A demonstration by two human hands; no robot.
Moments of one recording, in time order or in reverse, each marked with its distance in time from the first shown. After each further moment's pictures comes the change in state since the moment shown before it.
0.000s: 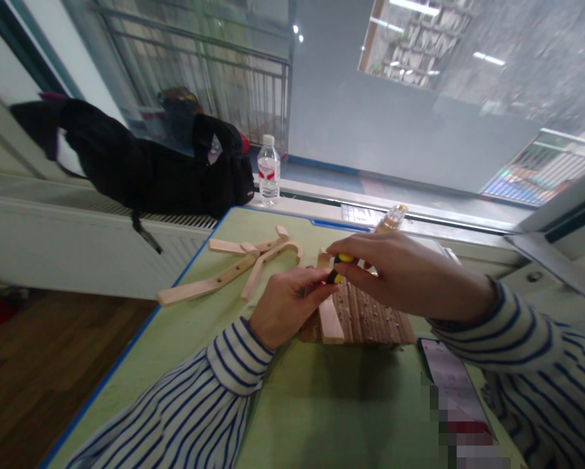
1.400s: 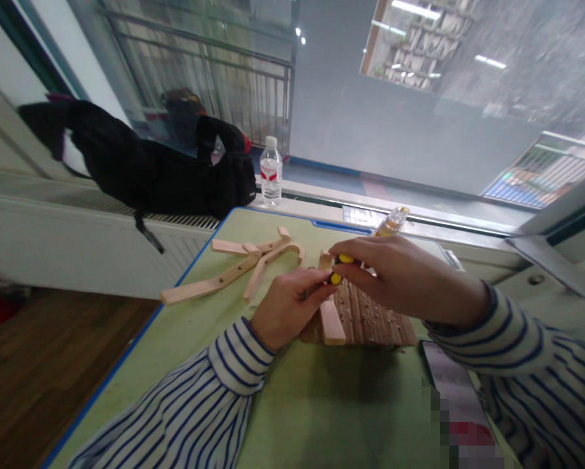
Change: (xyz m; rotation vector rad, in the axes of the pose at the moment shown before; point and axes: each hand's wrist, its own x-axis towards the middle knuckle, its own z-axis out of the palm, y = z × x) left_hand 0.000 0.004 -0.005 0.036 -0.068 0.017; right_hand 0.002 -0.001 0.004 0.005 0.003 0.022
